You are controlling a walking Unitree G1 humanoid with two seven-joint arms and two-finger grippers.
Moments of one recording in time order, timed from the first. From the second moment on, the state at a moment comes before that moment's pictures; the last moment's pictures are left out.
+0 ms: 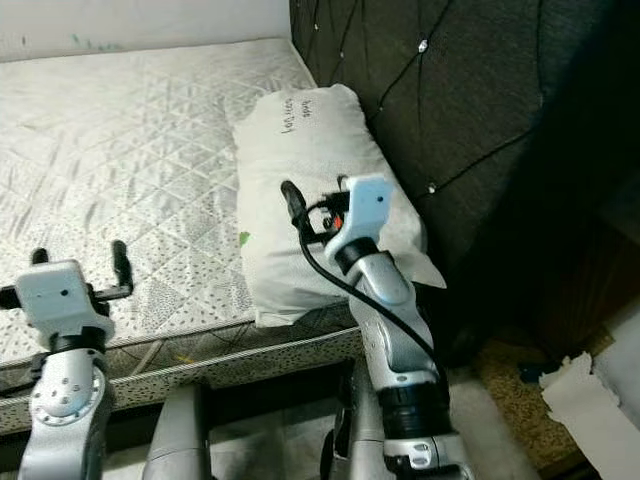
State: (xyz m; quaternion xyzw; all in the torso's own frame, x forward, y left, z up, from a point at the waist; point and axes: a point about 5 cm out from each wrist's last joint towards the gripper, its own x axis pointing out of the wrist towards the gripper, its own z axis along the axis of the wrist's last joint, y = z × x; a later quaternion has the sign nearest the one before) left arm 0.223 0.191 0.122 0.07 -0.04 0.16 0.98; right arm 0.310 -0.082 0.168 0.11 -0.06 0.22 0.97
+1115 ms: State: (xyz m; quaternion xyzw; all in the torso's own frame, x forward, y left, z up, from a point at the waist) left arm 0.229 0.184 0.126 0.06 -0.05 0.13 0.99; right arm 0.313 -0.083 0.170 0.10 -0.06 0.22 0.97
